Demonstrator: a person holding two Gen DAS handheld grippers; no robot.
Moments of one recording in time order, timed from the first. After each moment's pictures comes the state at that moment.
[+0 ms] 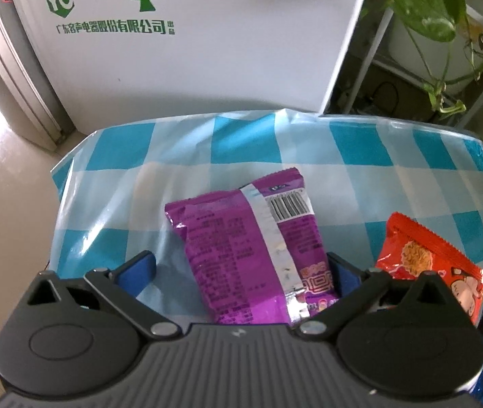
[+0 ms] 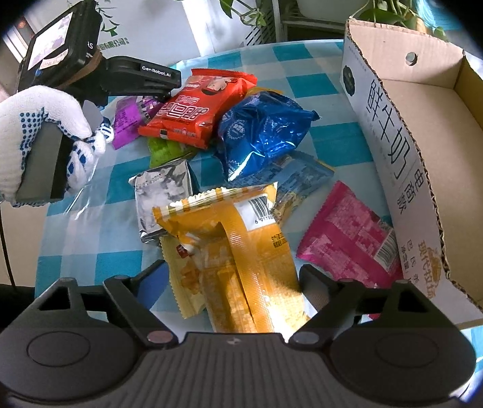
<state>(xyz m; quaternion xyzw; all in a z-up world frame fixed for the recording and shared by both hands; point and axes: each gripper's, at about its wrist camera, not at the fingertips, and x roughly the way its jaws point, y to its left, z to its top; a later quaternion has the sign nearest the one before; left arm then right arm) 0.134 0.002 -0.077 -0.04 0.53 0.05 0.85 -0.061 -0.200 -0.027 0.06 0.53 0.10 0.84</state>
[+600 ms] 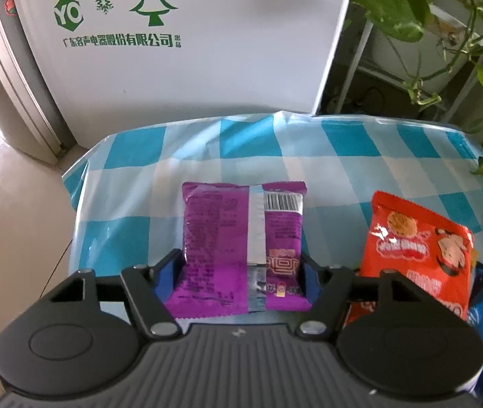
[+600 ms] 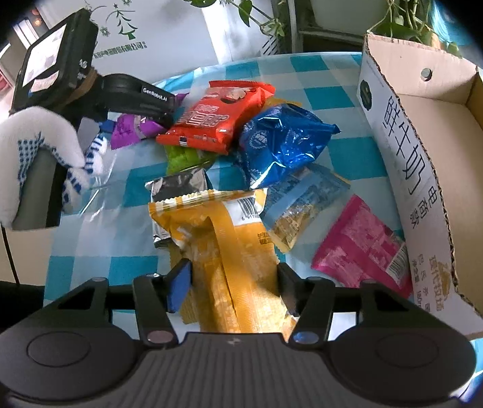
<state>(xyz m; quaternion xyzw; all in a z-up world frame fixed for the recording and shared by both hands) 0.103 0.015 -0.062 -0.03 0.50 0.02 0.86 -0.062 -0.196 -0.021 0.05 0.52 0.13 0.84</state>
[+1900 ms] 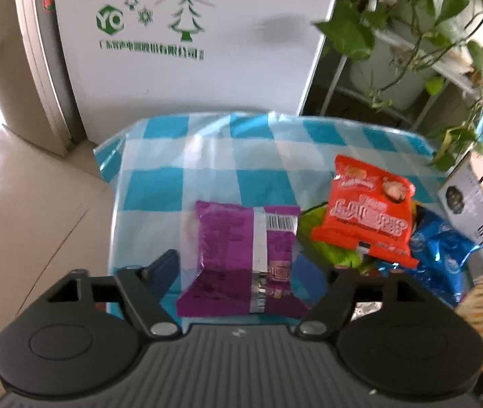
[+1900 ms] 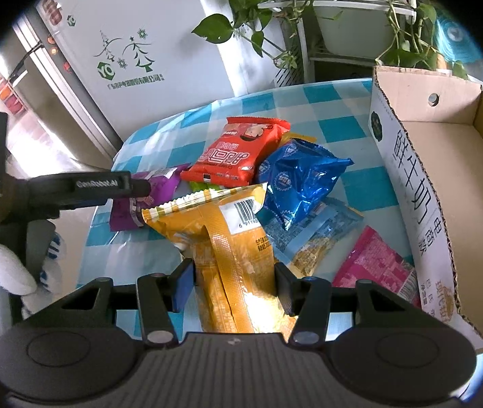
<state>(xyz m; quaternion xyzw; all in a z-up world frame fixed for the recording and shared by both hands) 0.014 0.033 -0.034 -0.06 0.47 0.00 0.88 -0.060 -0.198 -0.001 0.08 0.48 0.15 0.86</state>
